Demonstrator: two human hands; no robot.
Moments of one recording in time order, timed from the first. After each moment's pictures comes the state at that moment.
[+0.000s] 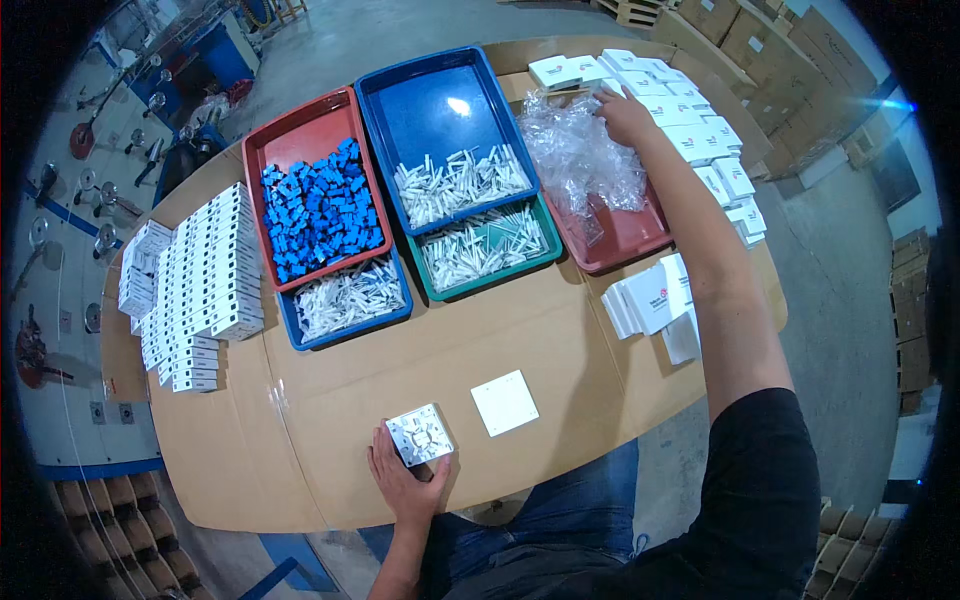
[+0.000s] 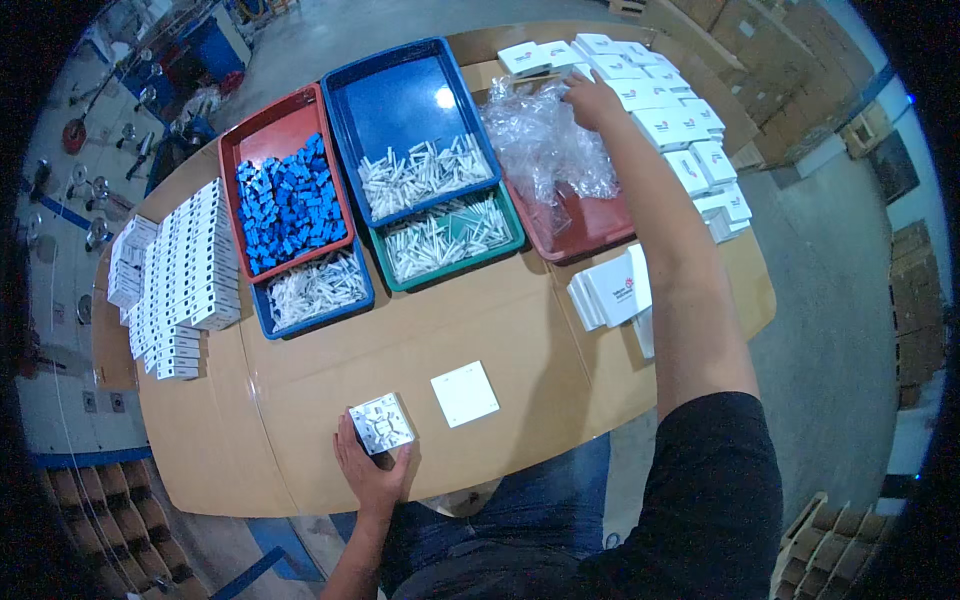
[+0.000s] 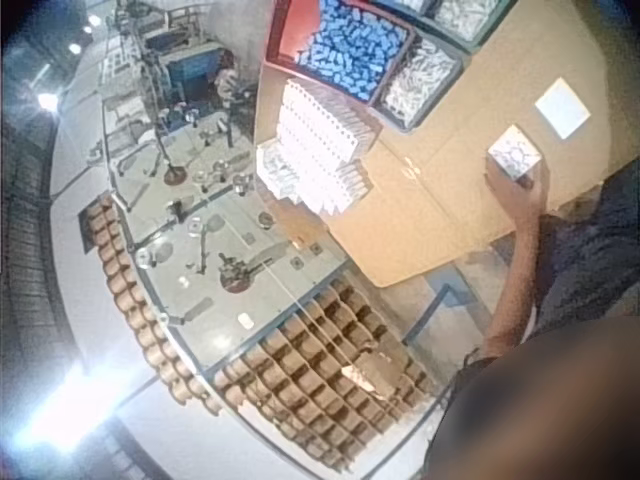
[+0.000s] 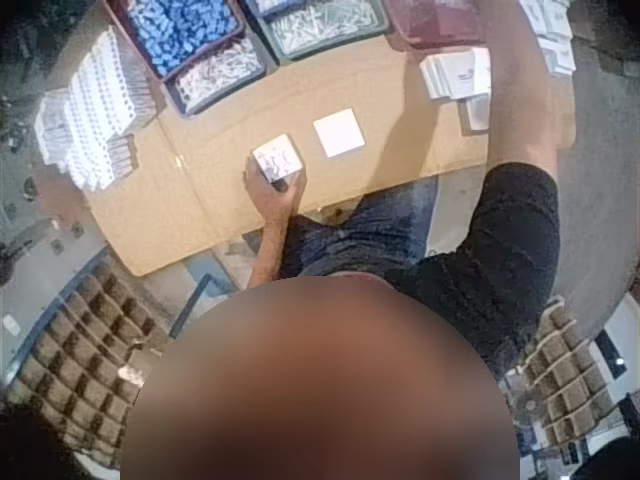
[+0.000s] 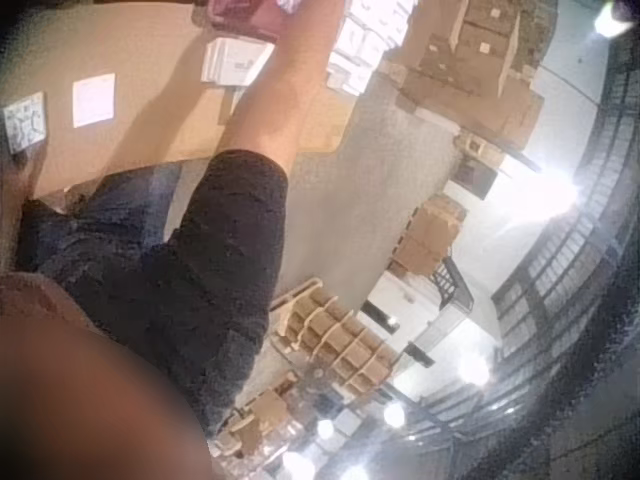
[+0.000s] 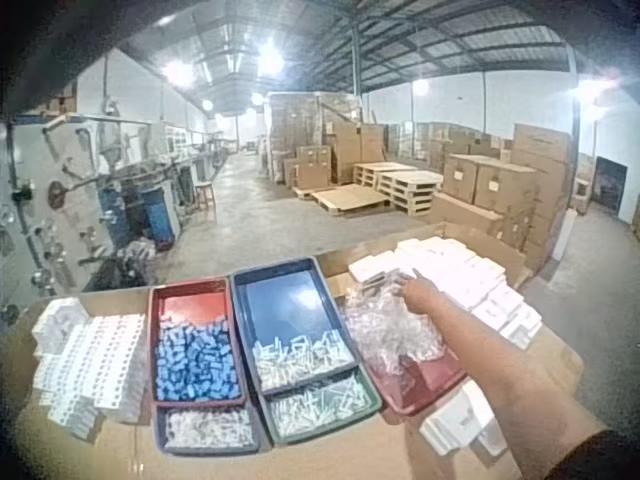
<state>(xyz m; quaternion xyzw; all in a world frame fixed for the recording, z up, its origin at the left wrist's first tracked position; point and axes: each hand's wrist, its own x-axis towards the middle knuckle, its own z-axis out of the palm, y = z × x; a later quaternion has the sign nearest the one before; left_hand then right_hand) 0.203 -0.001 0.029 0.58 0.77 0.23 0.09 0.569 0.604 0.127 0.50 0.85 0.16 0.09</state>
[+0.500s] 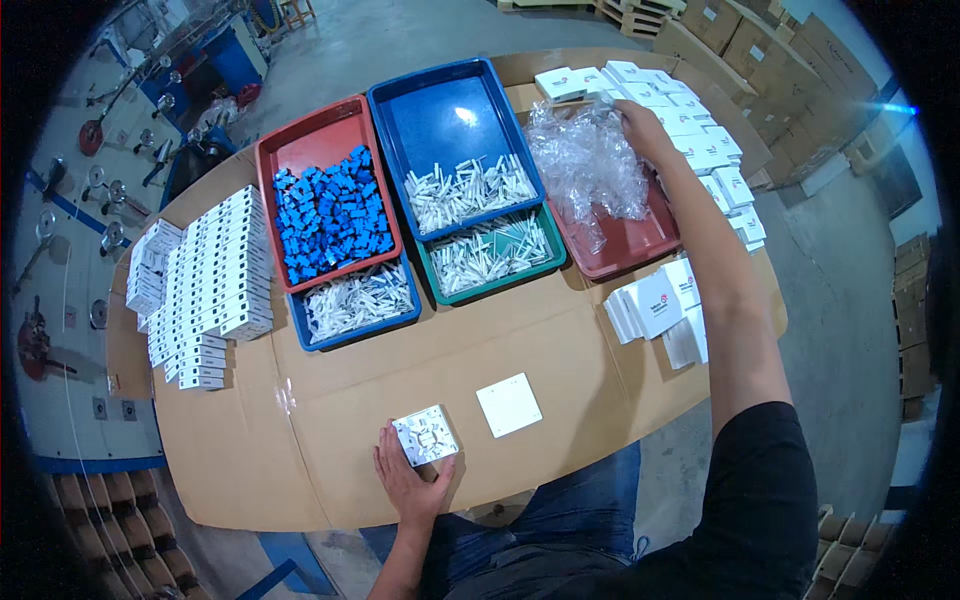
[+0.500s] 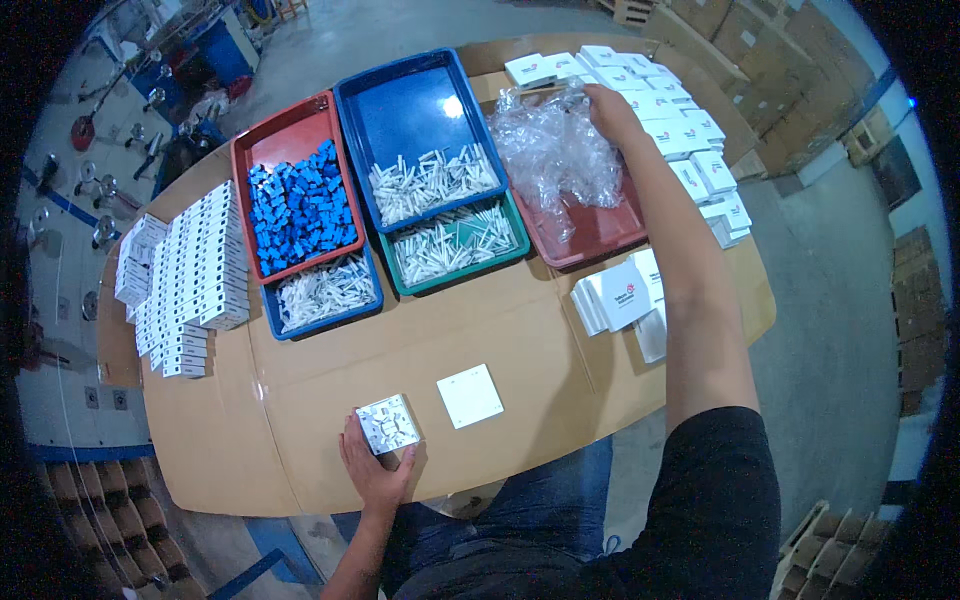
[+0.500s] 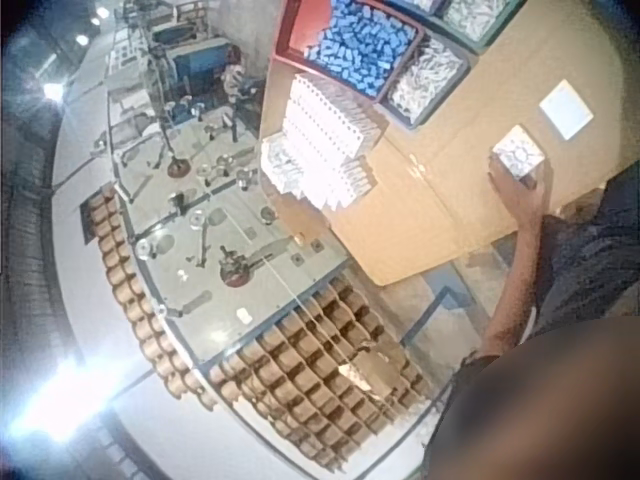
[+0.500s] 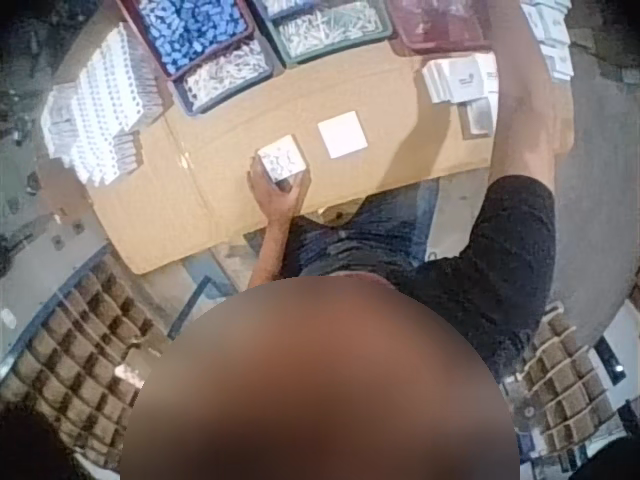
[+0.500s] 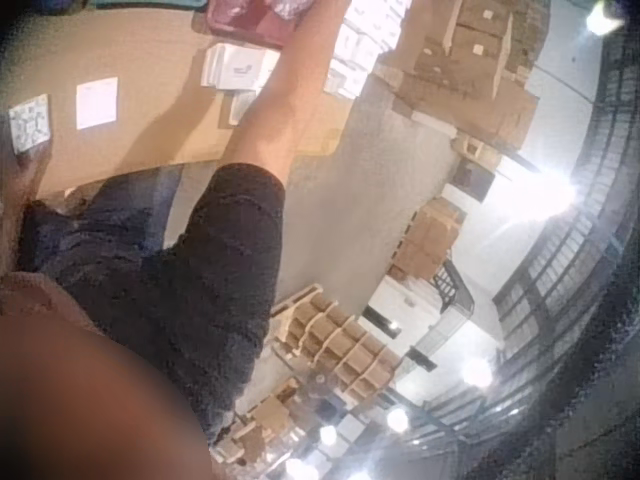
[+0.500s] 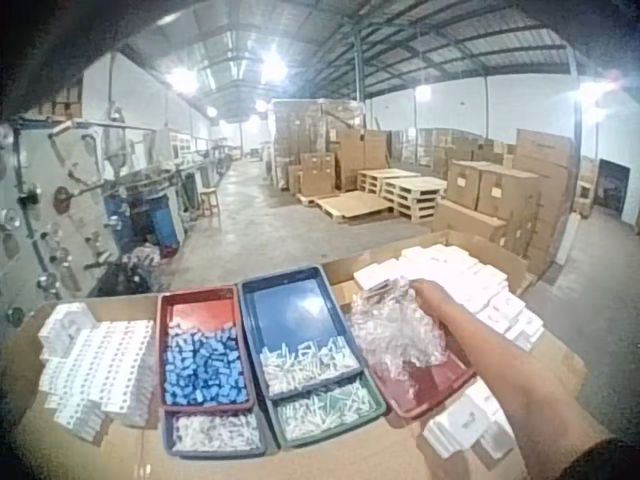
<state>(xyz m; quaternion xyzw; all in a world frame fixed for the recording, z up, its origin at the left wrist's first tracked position) 0.205 0.006 0.029 0.59 0.77 0.24 0.09 0.612 0.609 0.128 0.49 0.84 0.07 -0.22</state>
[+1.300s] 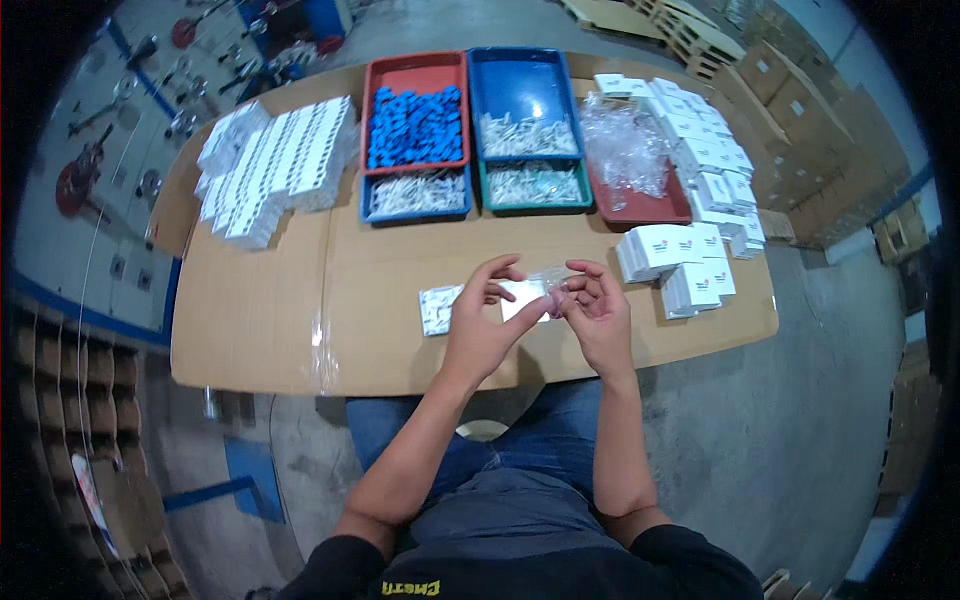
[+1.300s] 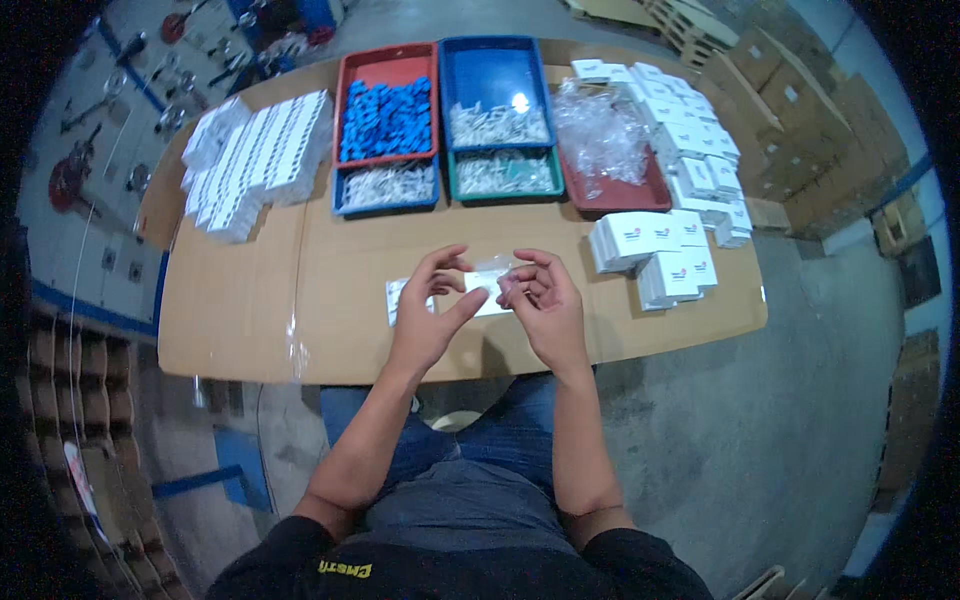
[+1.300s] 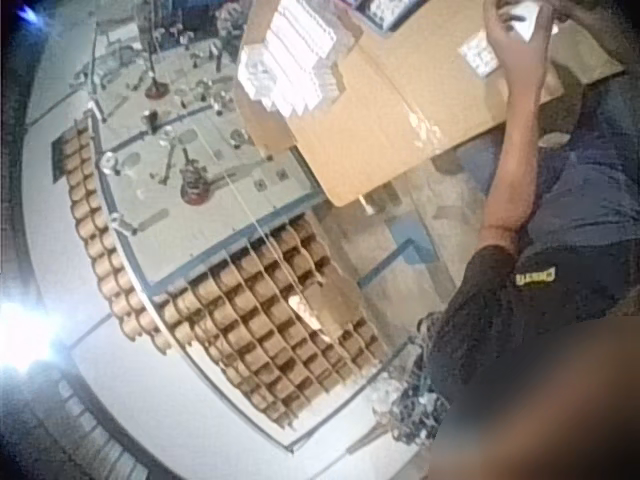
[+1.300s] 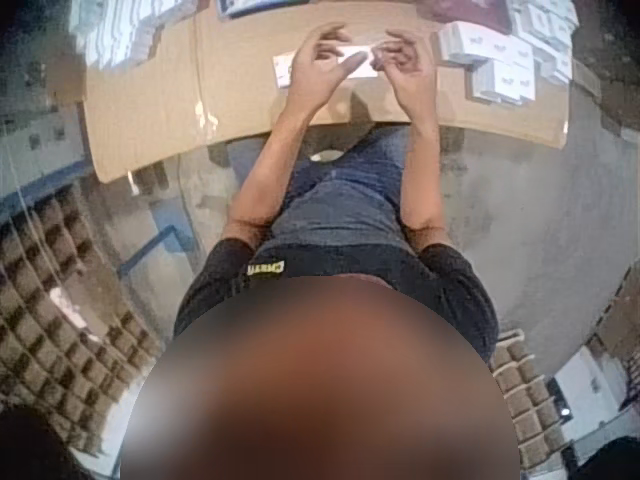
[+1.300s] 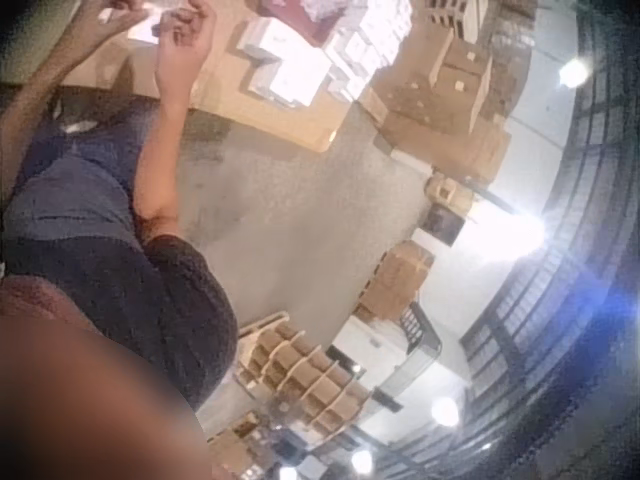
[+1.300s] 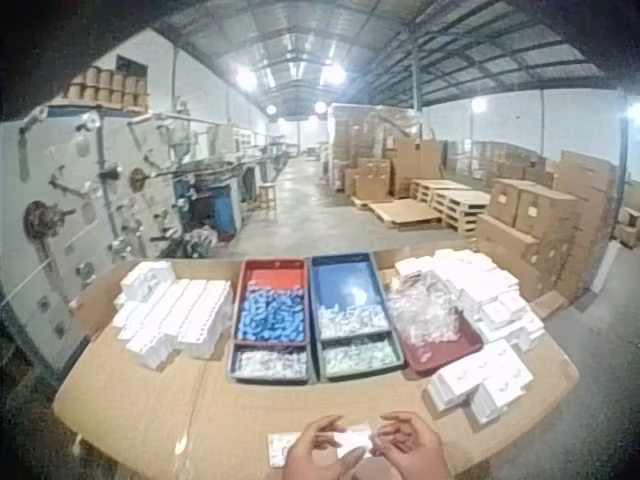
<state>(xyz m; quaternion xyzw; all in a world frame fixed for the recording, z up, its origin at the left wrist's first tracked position) 0.293 0.042 0.173 0.49 0.55 0.59 0.34 0.465 0.091 0.163 0.34 0.53 -0.61 -0.48</state>
